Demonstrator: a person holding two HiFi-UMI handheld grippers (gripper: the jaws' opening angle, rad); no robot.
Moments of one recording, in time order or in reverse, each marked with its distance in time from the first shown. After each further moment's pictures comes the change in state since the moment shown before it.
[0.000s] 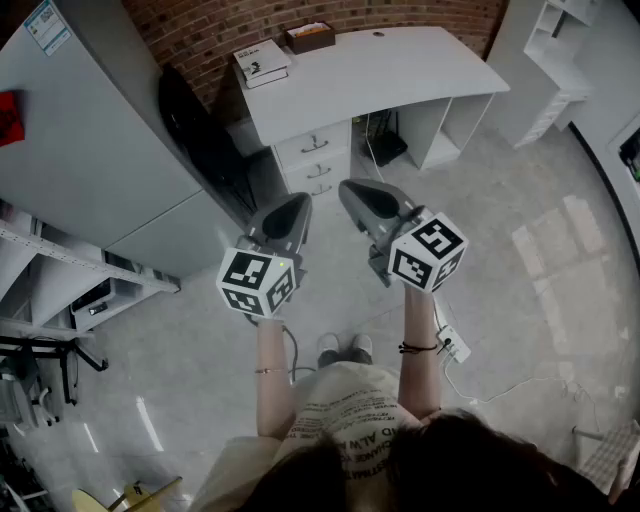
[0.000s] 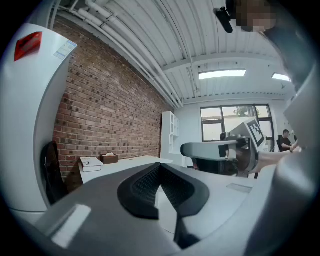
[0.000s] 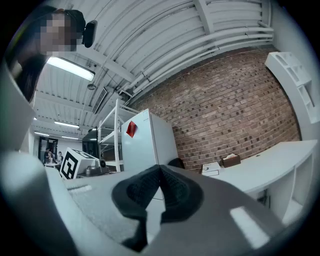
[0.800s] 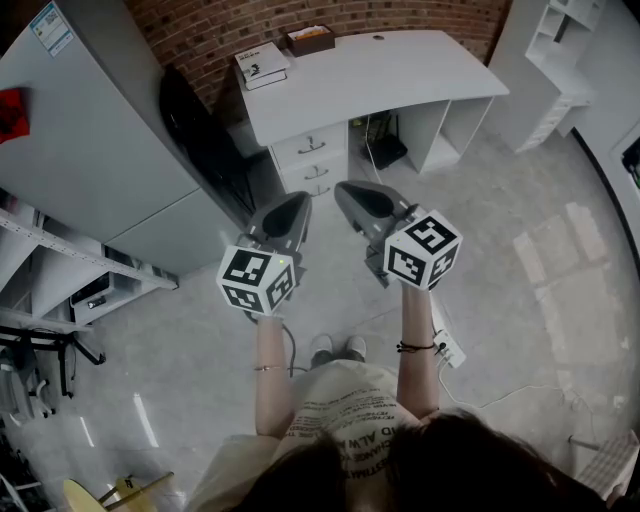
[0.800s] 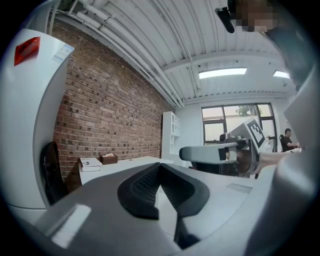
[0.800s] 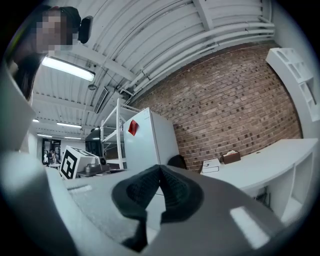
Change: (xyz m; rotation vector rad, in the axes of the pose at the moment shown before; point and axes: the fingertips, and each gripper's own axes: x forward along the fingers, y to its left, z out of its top) left arm 0.013 -0.032 0.004 0.004 -0.005 0.019; right arm -0.026 -0.009 -0.001 0.016 0.040 0.025
